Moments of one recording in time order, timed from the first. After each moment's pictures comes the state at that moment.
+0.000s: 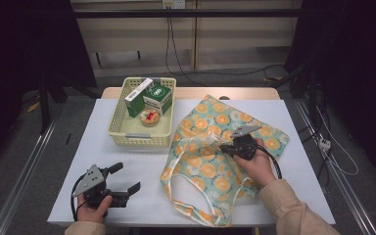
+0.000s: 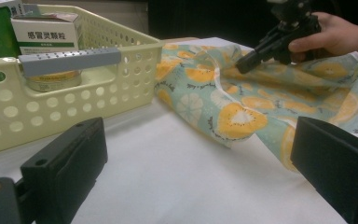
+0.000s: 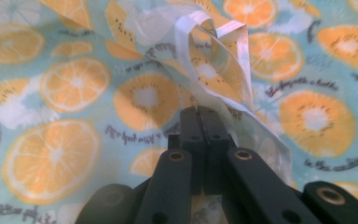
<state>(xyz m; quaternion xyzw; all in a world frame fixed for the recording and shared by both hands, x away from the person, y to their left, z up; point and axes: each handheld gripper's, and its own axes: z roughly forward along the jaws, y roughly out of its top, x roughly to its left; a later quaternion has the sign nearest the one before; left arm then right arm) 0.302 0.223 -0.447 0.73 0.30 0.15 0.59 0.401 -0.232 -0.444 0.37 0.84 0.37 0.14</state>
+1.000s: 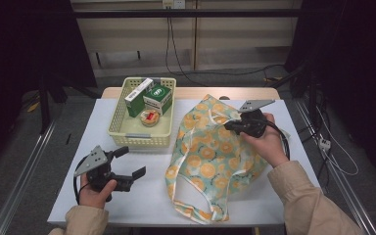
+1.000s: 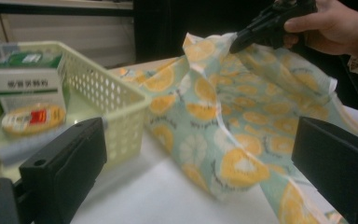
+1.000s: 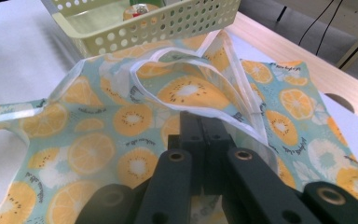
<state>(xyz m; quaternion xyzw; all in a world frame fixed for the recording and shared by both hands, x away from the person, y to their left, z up) 0.334 0.201 -0.393 0.73 0.27 0.13 0.61 0.417 -0.239 -0.357 0.34 0.83 0.41 0.18</state>
